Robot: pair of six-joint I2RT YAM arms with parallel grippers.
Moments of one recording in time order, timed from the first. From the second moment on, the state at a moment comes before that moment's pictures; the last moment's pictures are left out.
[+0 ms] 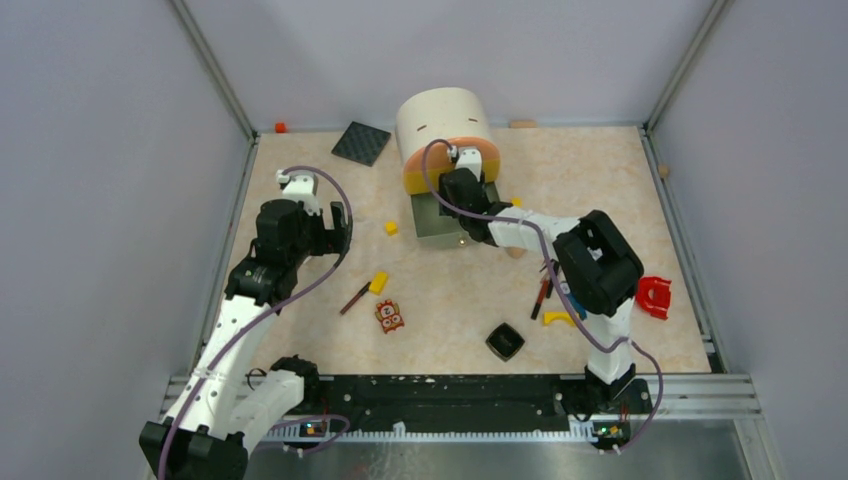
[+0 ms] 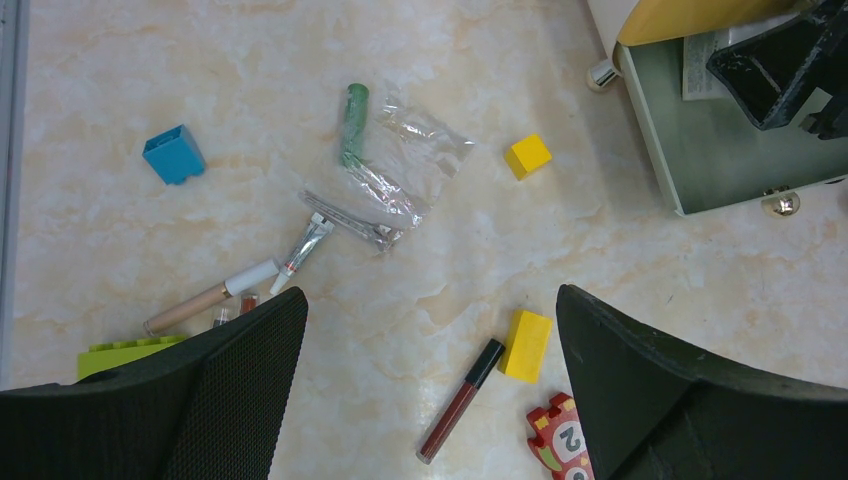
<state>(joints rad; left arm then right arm) -0.20 0.87 0.86 -0.46 -0.05 -0.13 0.69 1.97 1.30 0.12 0.46 0.34</state>
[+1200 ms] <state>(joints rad) -0.20 0.87 0.86 -0.46 -0.04 -0.13 0.71 1.46 1.09 -0.28 0.31 0.37</state>
